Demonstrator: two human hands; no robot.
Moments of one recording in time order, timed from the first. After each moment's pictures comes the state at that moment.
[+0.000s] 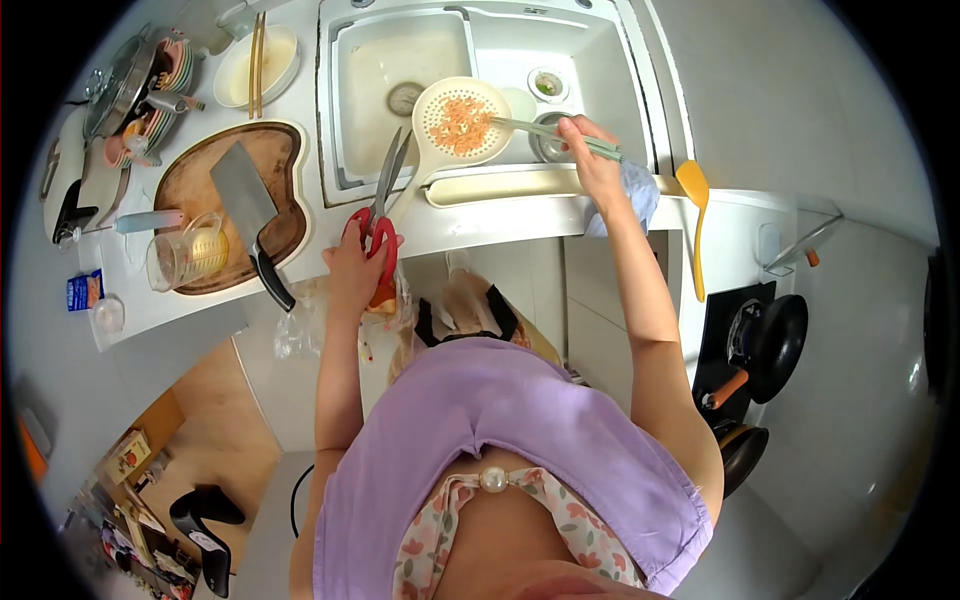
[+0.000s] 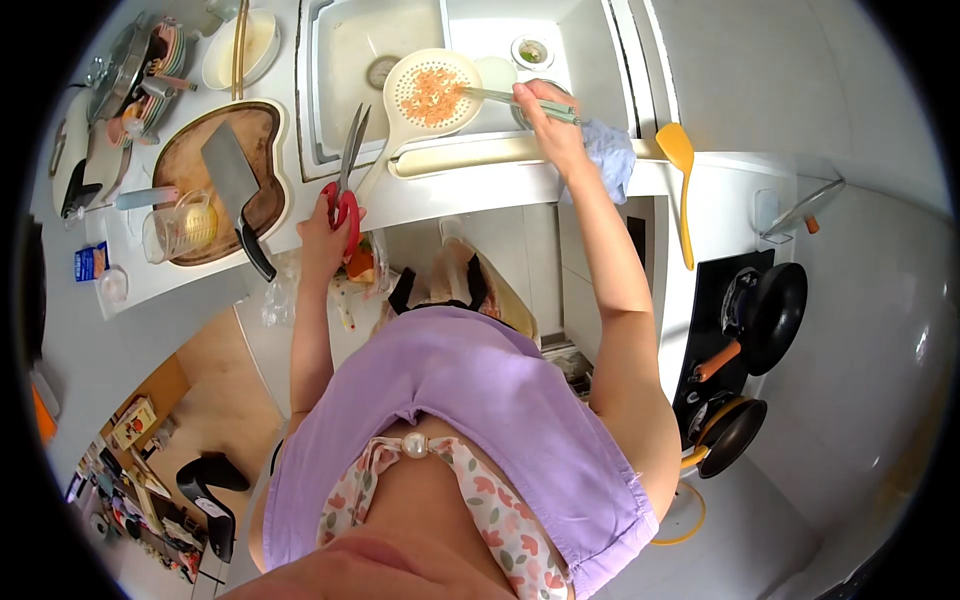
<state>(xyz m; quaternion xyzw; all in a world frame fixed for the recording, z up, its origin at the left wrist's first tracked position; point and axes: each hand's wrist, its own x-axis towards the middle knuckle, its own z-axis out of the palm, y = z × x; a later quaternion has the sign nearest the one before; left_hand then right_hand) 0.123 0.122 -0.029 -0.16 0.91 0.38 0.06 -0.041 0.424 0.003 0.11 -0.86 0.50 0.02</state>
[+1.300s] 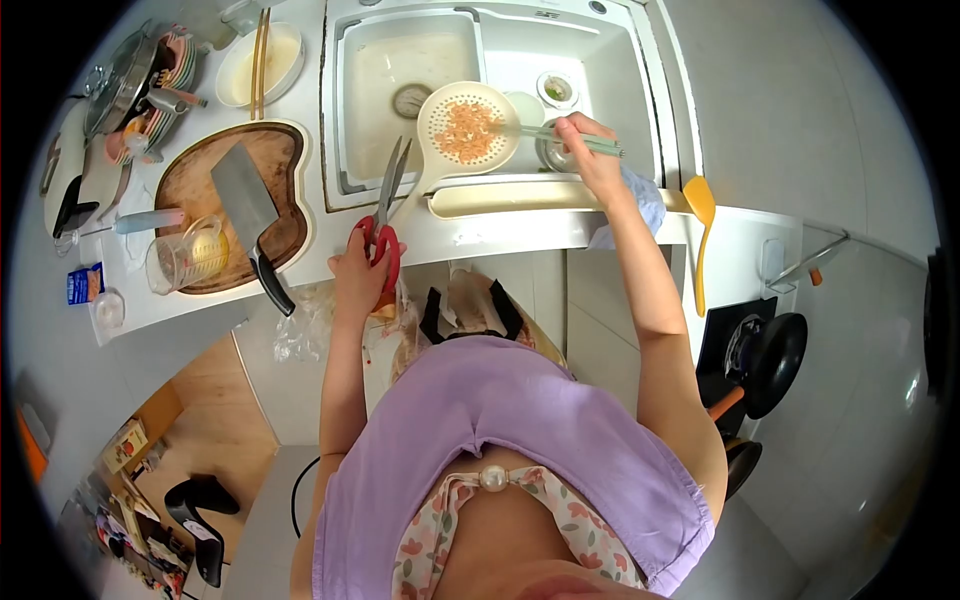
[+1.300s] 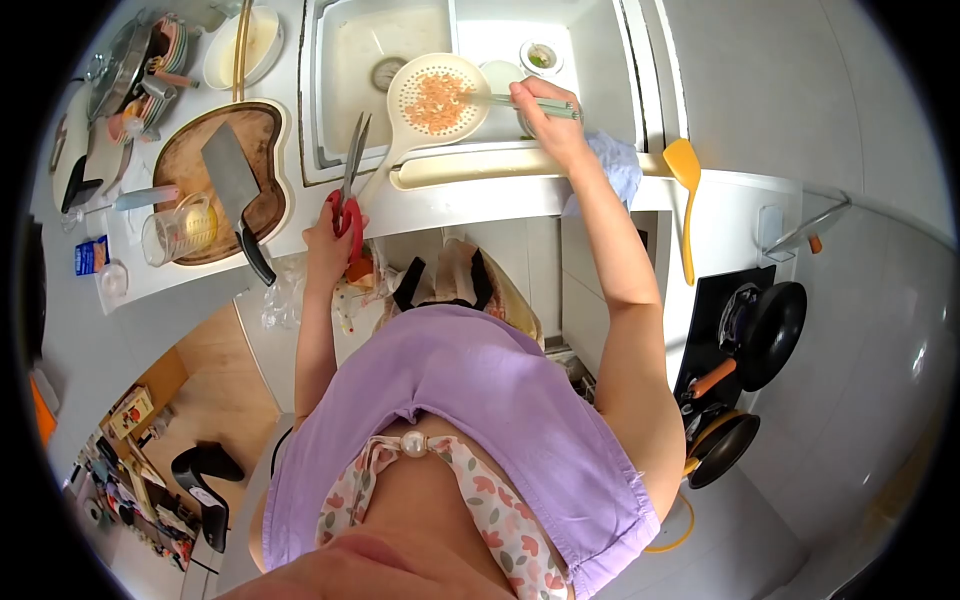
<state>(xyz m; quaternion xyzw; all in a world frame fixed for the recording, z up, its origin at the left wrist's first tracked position) 0.121 0.127 -0.040 -0.18 0.90 0.39 0.05 -0.069 0.420 -0.002 0.14 -0.86 0.49 -0.04</state>
